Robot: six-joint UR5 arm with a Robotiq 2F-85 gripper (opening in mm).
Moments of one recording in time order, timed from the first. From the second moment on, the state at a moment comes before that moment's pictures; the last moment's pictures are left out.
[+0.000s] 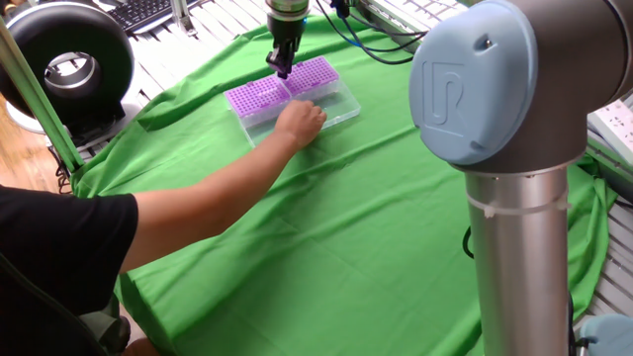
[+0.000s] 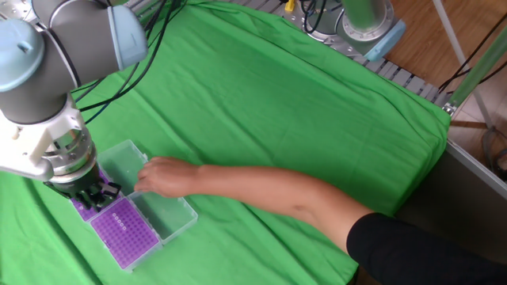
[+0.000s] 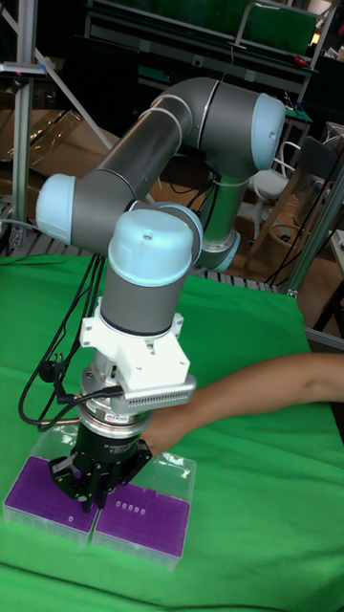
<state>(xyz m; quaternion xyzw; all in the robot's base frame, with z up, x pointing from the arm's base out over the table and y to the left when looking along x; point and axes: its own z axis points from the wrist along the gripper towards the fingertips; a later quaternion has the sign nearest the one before) 0.761 -0.059 0.055 -0.22 0.97 -0.01 0.06</state>
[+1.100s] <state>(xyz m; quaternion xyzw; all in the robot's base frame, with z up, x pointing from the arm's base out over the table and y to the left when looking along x) 0.757 -0.059 0.045 -0.22 0.97 0.00 0.07</state>
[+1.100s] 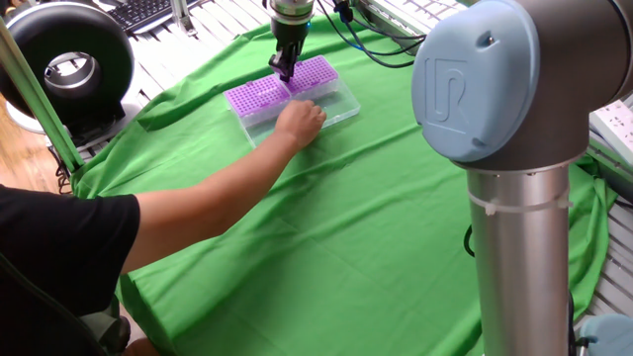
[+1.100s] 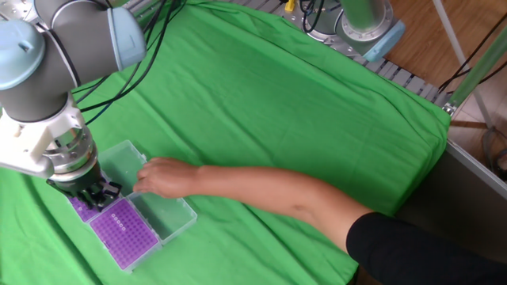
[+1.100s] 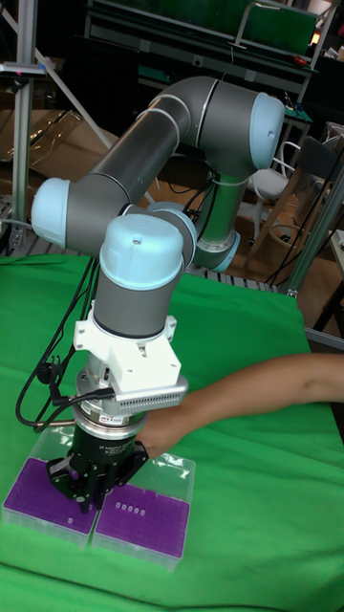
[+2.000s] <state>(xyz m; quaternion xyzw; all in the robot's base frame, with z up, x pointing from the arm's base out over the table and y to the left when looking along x) 0.753 -0.063 0.046 -0.21 0.98 0.00 0.06</state>
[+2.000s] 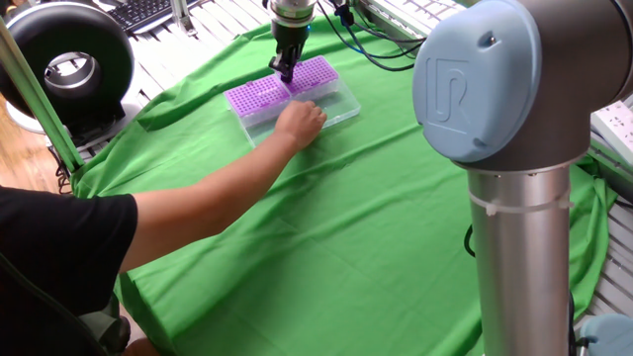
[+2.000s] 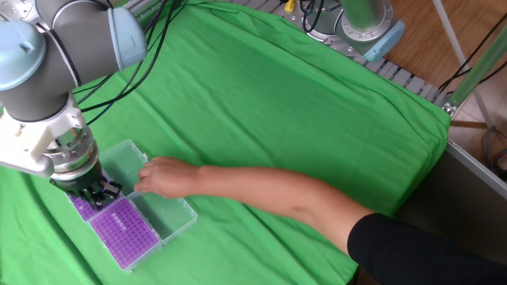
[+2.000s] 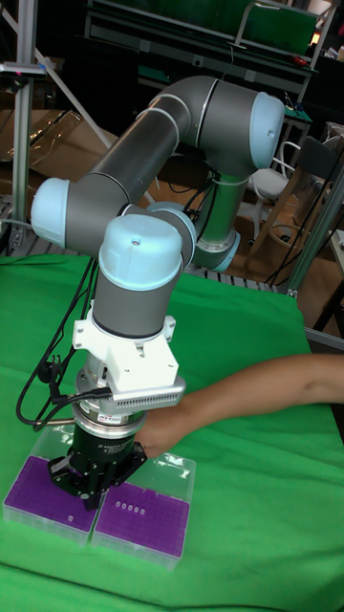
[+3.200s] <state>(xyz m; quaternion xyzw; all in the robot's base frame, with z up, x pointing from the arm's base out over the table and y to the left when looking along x) 0.748 -0.031 0.100 -0.16 0.99 0.00 0.02</state>
